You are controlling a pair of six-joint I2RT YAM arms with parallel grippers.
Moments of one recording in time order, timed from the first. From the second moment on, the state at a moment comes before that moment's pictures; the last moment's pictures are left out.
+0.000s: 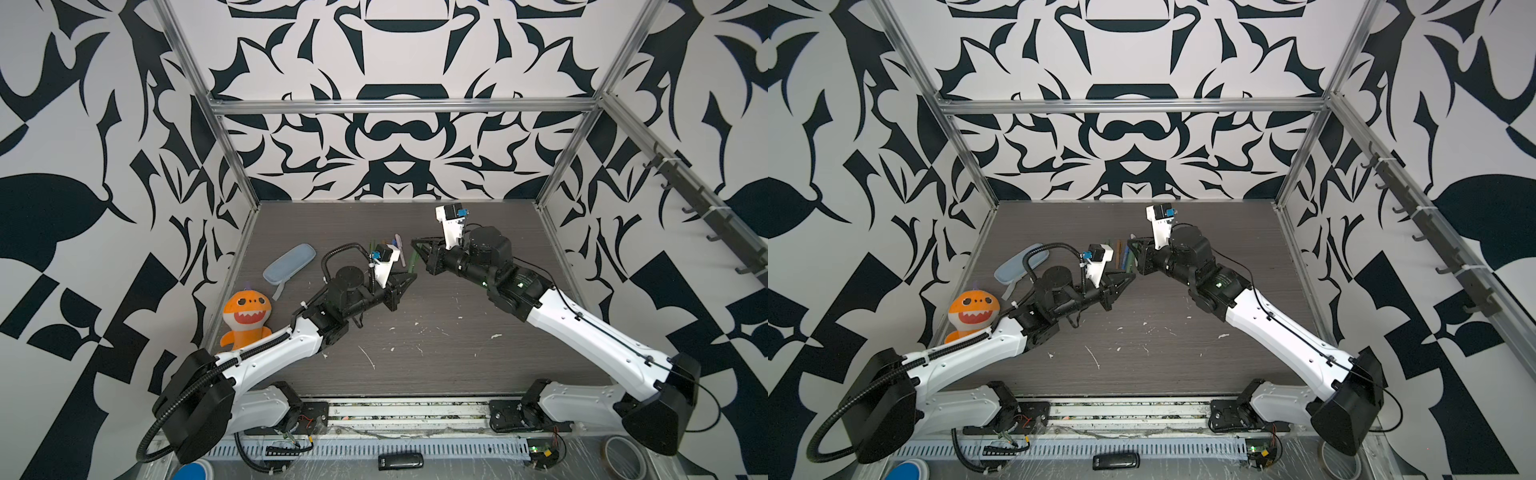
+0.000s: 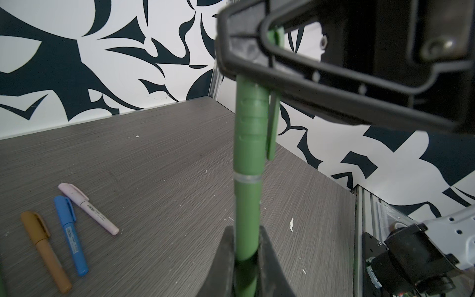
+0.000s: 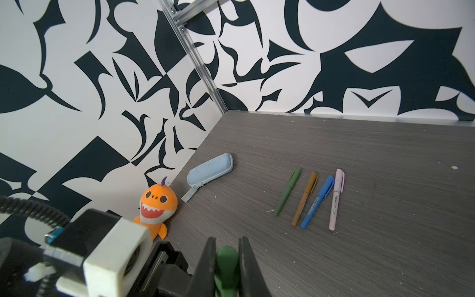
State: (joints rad) left arm -0.78 1.23 0.69 0.43 0.27 -0.27; right arm 0.72 1.22 1.11 -0.13 -0.11 0.46
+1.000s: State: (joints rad) left arm -0.72 1.43 0.91 0.34 0.36 -0.17; right arm 0.68 1.23 0.86 0.33 0.00 0.44
